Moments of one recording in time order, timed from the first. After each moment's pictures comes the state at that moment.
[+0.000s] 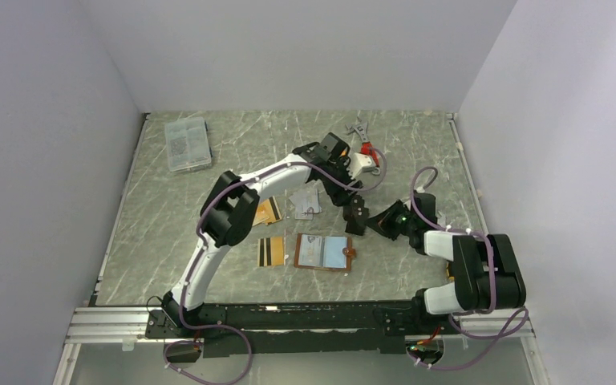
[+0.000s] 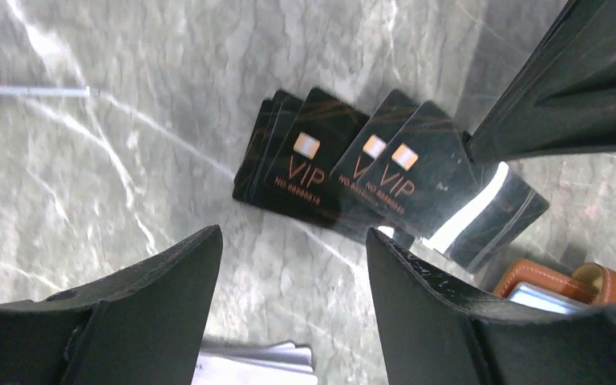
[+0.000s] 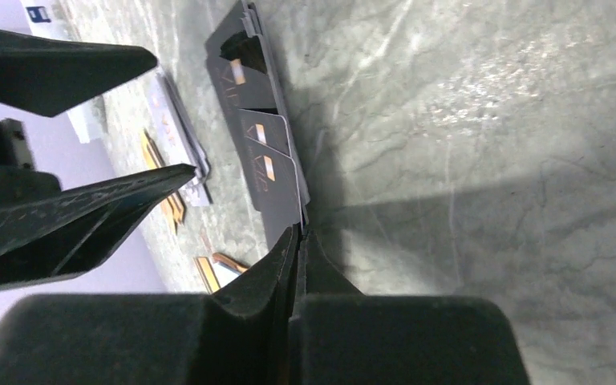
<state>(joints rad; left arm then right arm) -0.78 2.32 1.96 -0.54 0.40 0.35 0.03 1.42 0.34 0.33 -0.48 0.93</state>
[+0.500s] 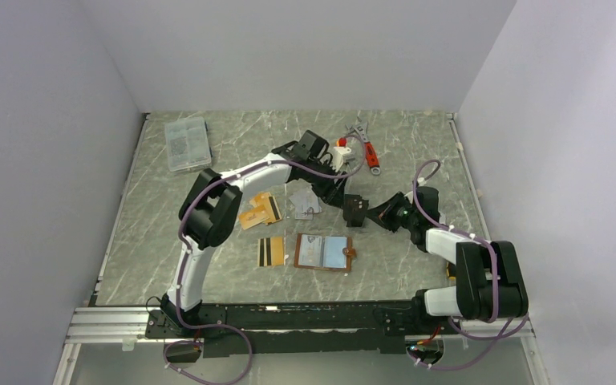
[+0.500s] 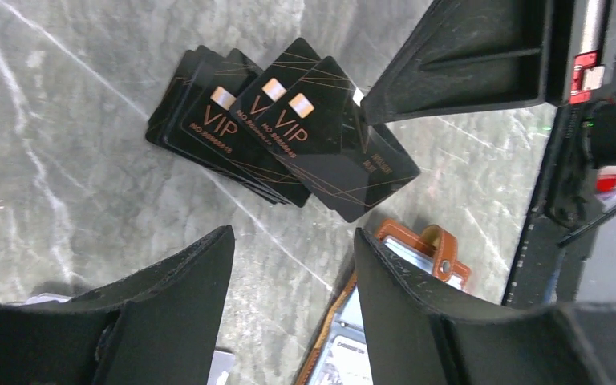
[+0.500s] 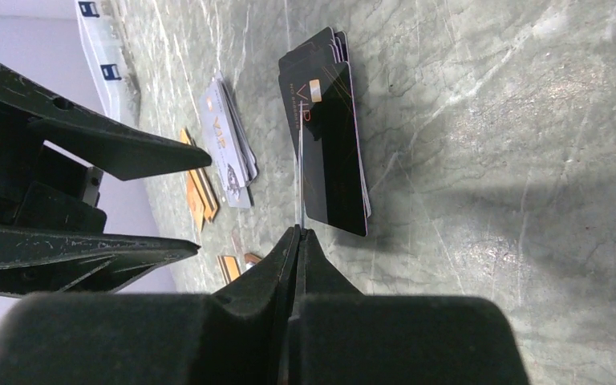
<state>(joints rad) -0.69 2.16 1.71 -0.43 0.65 0.08 0.03 1.35 0.39 0.31 -0.50 0.91</state>
